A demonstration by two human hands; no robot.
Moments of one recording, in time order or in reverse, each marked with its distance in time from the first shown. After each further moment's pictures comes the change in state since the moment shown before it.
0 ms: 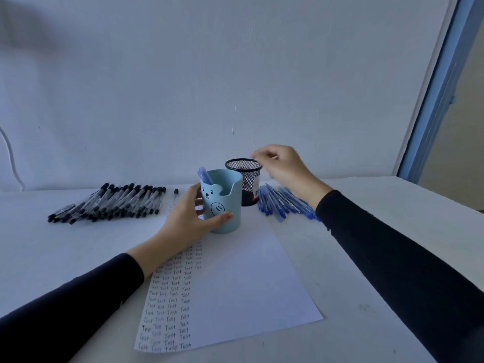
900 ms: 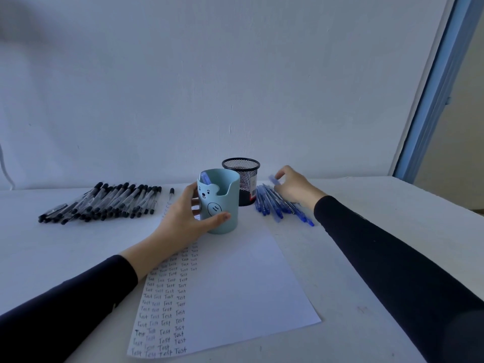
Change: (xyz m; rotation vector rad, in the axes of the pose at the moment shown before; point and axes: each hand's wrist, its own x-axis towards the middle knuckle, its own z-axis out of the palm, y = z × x) left_hand -0.001 0.000 0.000 -0.023 -0.016 0.001; right_hand 0.011 0.066 -0.012 -0.354 -0.114 0.326
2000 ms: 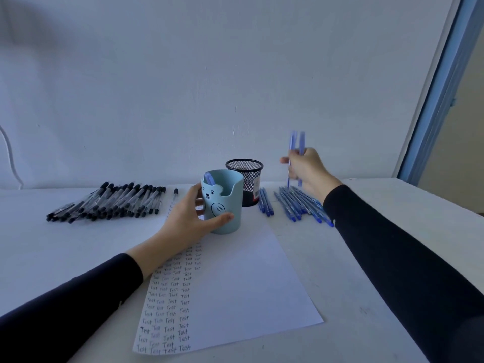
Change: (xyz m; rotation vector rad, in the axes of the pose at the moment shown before) left_hand -0.003 0.005 0.000 0.006 0.000 -0.004; right_hand 0.004 -0.033 -0.024 0.678 0.239 0.081
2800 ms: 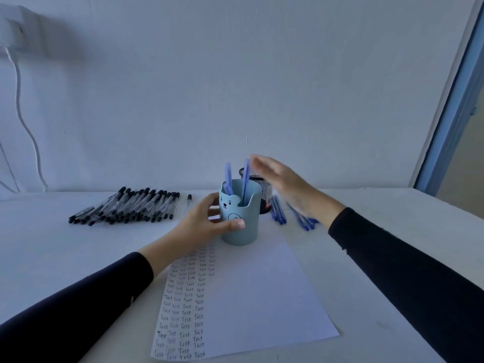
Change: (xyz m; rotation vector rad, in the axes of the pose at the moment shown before) left_hand 0.006 -0.005 -0.013 -0.129 -0.182 -0.051; right_hand -0.074 -0.022 0.031 -0.208 -0.591 -0.316
